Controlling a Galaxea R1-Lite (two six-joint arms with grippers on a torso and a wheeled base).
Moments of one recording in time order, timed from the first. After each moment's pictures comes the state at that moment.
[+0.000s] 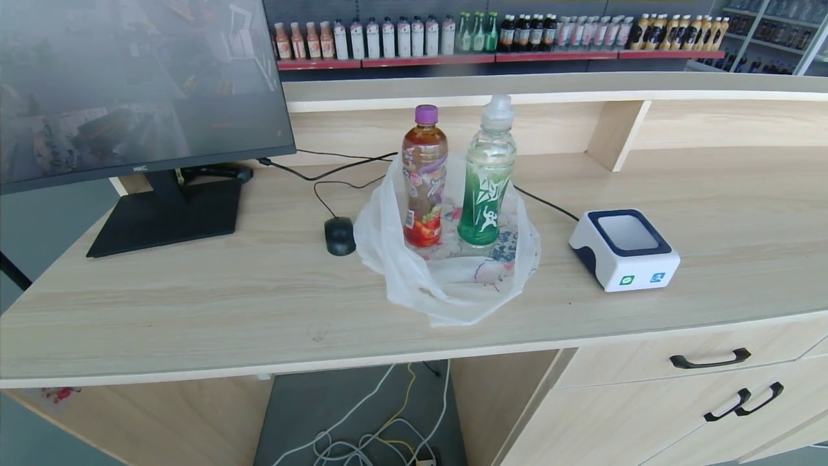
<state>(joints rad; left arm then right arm) 0.00 0.00 0.00 0.00 0.00 0.00 0.00 0.00 0.00 0.01 0.05 -0.04</state>
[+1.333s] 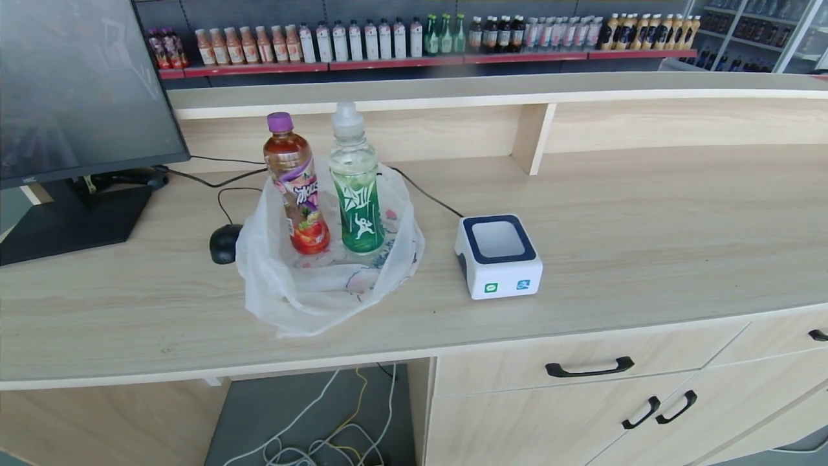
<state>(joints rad) 0.00 0.00 0.00 0.00 0.00 0.00 0.00 0.00 0.00 0.01 0.05 -0.04</state>
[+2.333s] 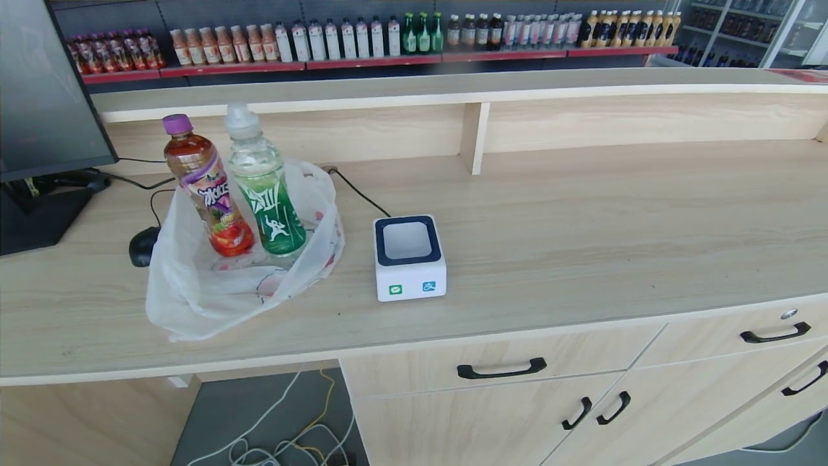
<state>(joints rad) 0.00 0.00 0.00 0.00 0.00 0.00 0.00 0.00 0.00 0.01 0.05 -0.04</state>
